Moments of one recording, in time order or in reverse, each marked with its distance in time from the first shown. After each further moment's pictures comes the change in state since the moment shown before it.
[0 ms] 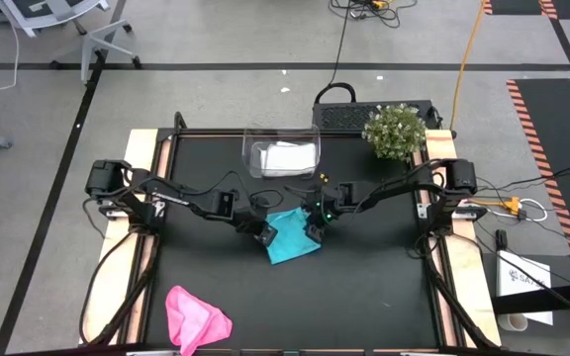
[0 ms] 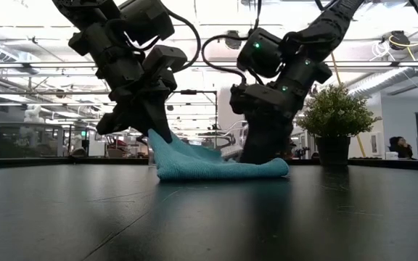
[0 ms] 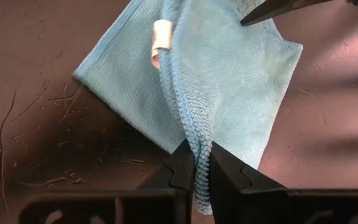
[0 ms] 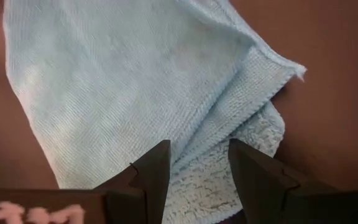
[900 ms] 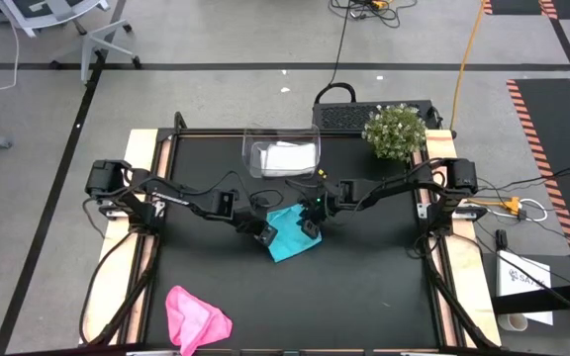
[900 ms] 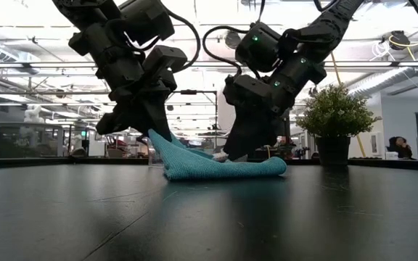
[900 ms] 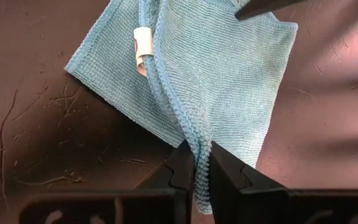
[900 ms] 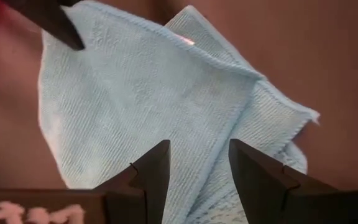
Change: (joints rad) left arm 0.001 0.000 0.000 -0.001 0.000 -0.007; right arm -0.019 -0.004 0.000 0.124 0.010 -0.004
